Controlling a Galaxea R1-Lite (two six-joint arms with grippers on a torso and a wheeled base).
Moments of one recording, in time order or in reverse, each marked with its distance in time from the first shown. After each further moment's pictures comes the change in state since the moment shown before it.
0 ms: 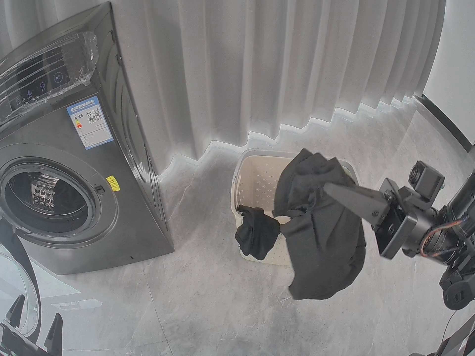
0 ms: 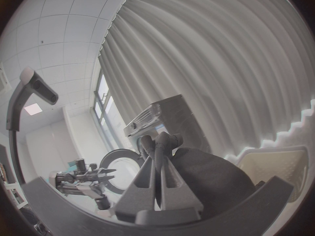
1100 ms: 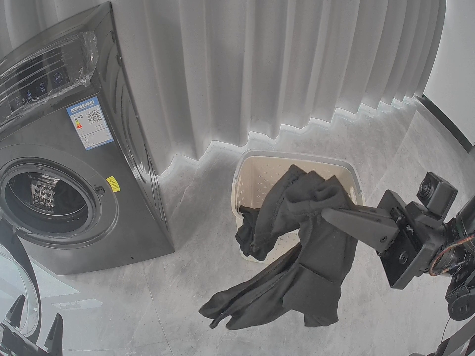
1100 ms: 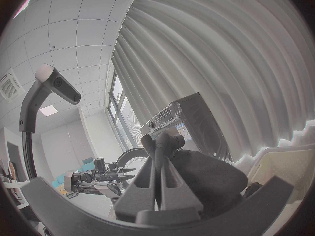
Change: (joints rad) left arm 0.000 0.000 0.000 0.000 0.000 0.001; right arm 0.114 -0.056 0.029 -0.007 0.021 0.000
